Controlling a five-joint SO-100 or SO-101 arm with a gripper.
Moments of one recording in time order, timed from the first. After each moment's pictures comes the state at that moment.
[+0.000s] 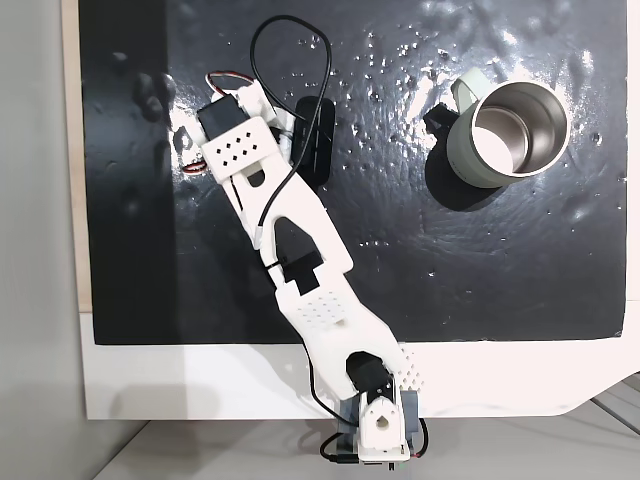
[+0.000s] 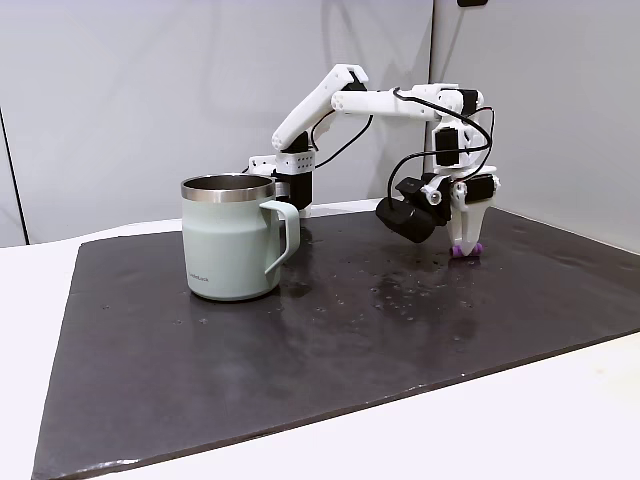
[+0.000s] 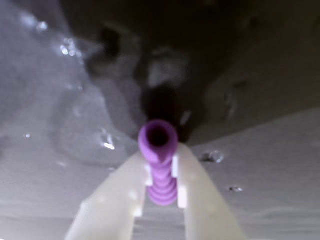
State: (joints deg) arm -30.1 40.1 39.4 80.8 31.2
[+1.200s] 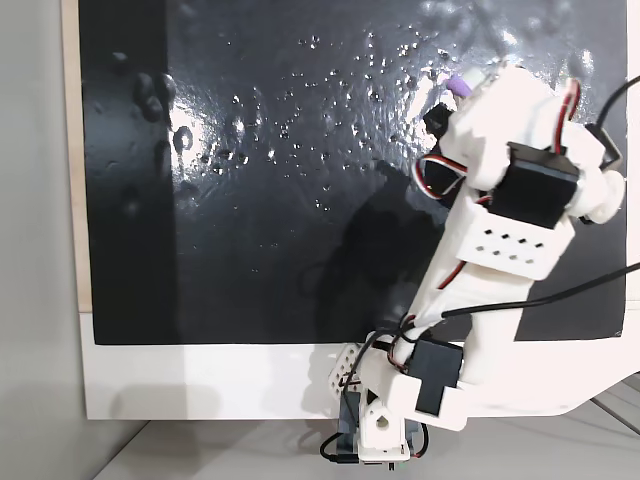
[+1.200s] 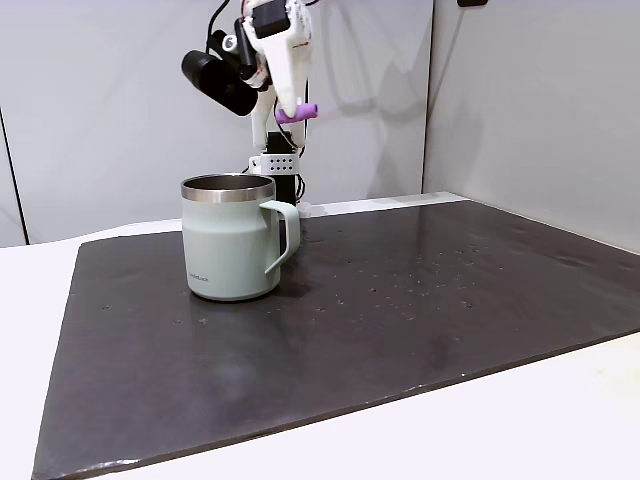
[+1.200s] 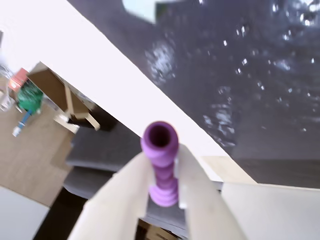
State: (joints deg) arm 13.4 81.4 45.1 94.3 24.6
